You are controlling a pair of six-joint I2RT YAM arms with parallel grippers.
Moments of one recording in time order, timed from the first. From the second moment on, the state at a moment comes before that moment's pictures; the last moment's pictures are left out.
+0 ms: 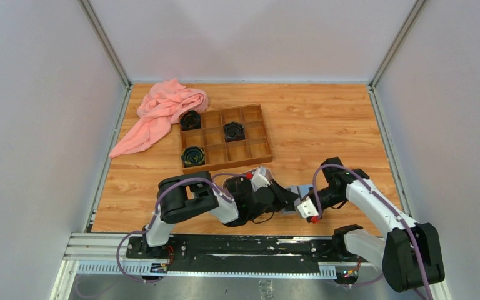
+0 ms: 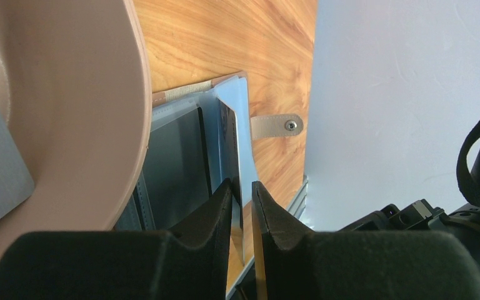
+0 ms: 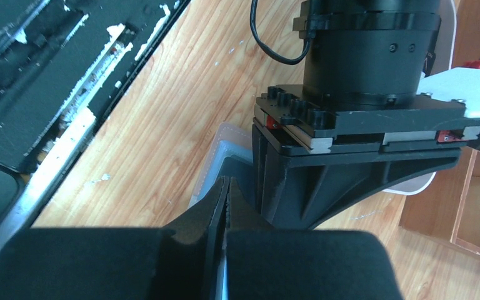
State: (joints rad) left arm -1.26 2.03 0.77 0.93 -0.34 -1.47; right arm 0.25 1.06 0.53 -1.00 -0.92 -2.08
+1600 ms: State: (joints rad) left arm -1.25 2.05 0.77 0.99 -0.29 -1.51; right arm 0.30 1.03 0.61 -1.09 -0.88 -1.99
